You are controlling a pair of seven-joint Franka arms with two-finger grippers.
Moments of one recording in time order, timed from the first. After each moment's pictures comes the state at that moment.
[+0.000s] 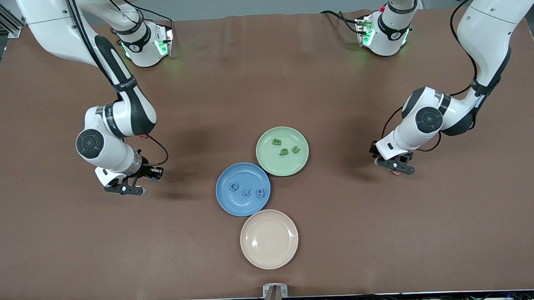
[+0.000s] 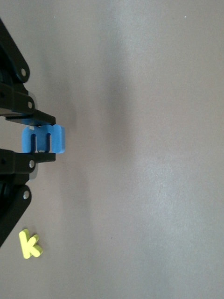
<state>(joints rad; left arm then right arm) 0.42 0.53 -0.58 -2.19 0.52 2.56 -0.18 0.20 0.42 -0.02 -1.99 0.06 2.38 0.29</state>
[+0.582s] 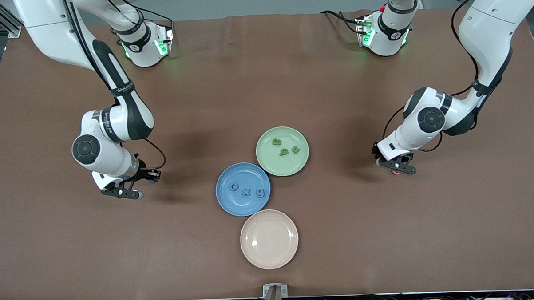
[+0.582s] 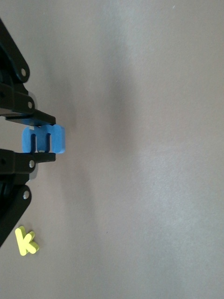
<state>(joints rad) 0.43 0.53 -0.58 -2.19 0.53 2.57 -0.18 0.19 0.45 -0.02 -1.96 0.08 2.37 0.30</state>
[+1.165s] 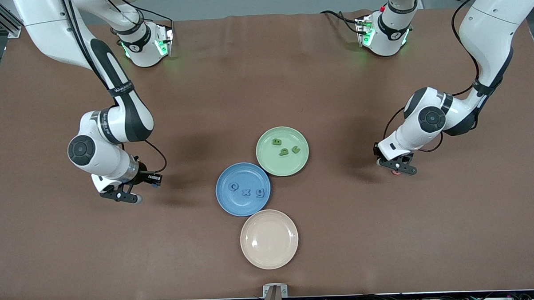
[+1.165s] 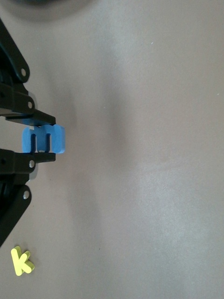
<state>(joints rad) 0.44 0.53 -0.59 -2.19 0.54 2.58 -0.18 0.19 0.46 -0.02 -1.91 0.13 2.37 0.31</state>
